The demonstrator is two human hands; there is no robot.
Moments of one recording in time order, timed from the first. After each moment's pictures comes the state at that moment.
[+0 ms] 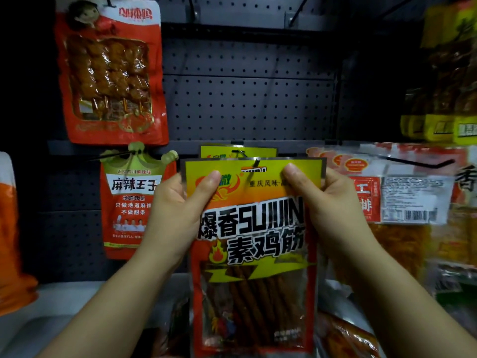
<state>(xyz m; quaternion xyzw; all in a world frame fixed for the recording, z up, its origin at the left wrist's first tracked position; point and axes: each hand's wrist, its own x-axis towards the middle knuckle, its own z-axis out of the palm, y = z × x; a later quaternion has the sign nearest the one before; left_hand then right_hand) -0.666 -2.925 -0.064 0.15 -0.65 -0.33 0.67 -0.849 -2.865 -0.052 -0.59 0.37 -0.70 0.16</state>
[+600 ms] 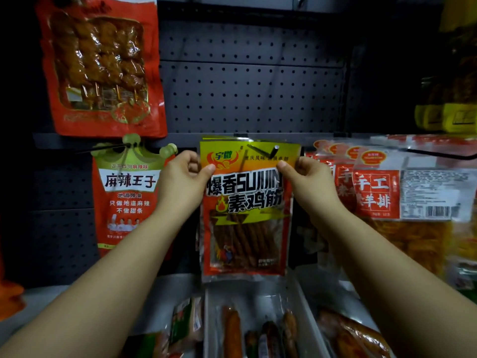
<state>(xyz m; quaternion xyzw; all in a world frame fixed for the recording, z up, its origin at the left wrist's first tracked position) -0.669 -3.025 -0.055 0.37 -0.69 -0.13 0.61 -0.864 -2.950 -0.050 -0.55 0.54 -0.64 0.08</state>
